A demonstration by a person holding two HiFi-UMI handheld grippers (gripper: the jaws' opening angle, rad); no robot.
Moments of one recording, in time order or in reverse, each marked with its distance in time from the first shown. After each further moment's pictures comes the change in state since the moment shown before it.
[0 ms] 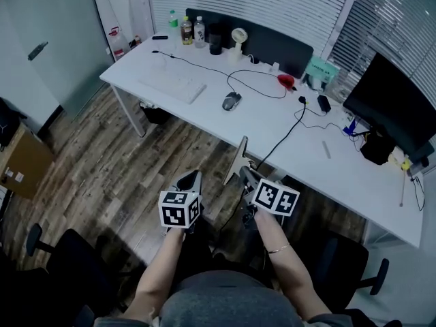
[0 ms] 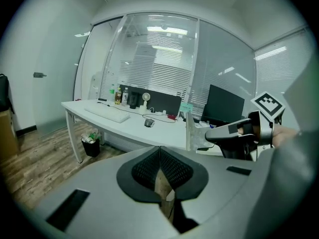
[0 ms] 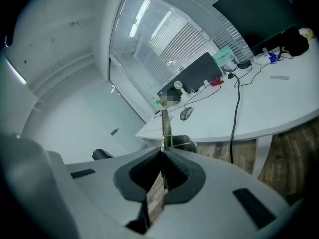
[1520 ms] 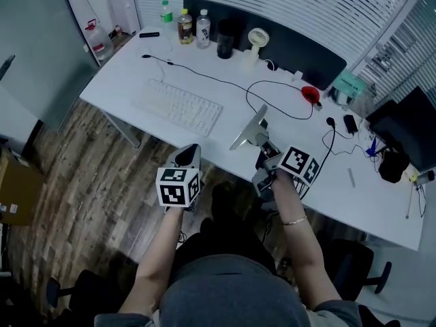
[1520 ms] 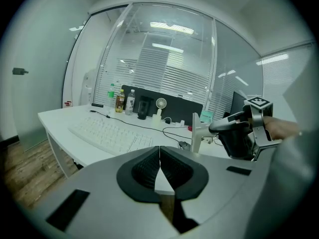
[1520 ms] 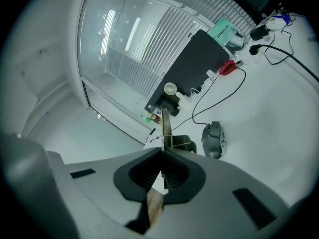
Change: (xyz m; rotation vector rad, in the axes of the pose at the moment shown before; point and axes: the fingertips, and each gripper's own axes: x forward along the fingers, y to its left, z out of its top) left arm 0.181 0.192 0.144 0.023 -0.010 -0.074; right arm 0.241 0.001 0.167 0.301 -0.127 -0.002
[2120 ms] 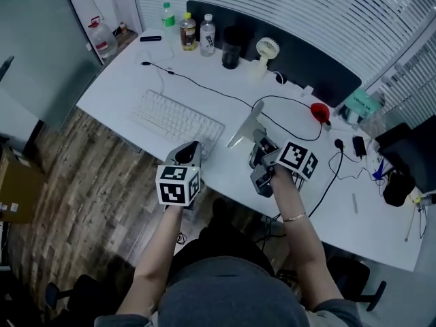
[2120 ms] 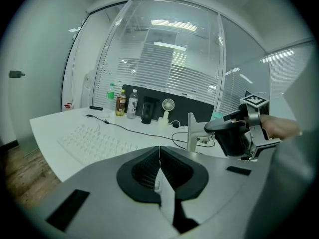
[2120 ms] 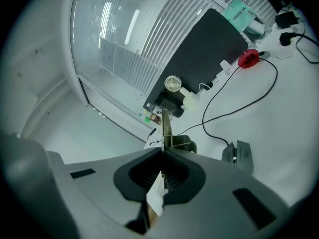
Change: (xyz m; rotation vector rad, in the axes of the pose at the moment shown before) left arm 0.074 0.032 0.041 0.007 0.006 0.038; right arm 0.093 -0.005 0.050 -0.008 0.072 0.030
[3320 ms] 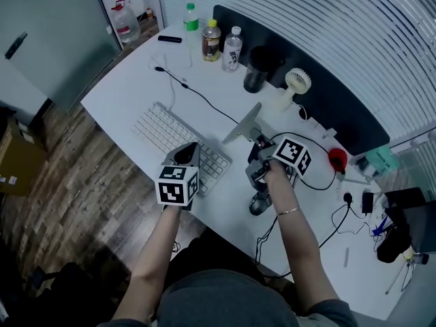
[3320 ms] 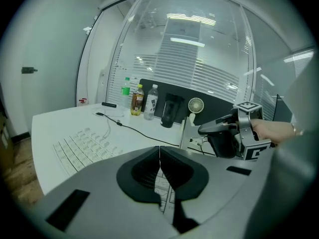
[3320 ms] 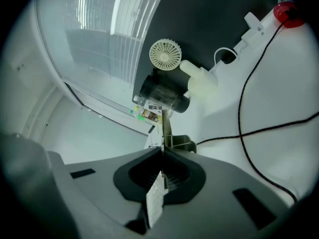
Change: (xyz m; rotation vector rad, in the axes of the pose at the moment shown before) left arm 0.088 0.078 0.034 -0.101 0.028 0.165; right arm 0.167 -0.023 0.048 0.113 0.159 0.052
